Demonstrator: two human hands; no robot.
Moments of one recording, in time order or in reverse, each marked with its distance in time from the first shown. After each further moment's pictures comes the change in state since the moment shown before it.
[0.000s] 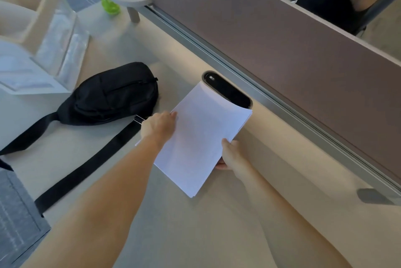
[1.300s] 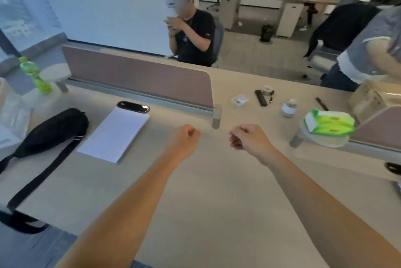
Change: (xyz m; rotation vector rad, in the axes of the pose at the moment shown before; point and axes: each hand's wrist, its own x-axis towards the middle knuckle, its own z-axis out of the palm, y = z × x) left_hand -0.483 0.219 -0.065 -0.590 -0.103 0.610; right_hand -0.431 0.203 -0.287 0.173 0.363 -0.506
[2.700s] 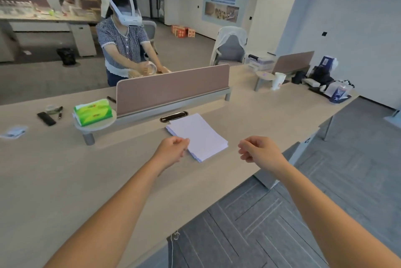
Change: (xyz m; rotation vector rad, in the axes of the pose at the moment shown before) left_hand -0.359 0.332 0.364 -0.325 -0.898 0.326; right_hand -0.539 0.189 -0.401 -0.129 0.923 0.226
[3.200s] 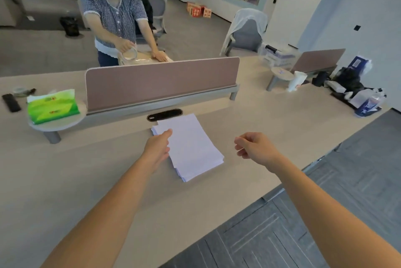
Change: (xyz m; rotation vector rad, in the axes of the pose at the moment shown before) left_hand 0.202 -0.025 0.048 -0.448 0.201 -0.351; right_hand 0.231 0.049 -0.027 -0.070 -0.149 0.093
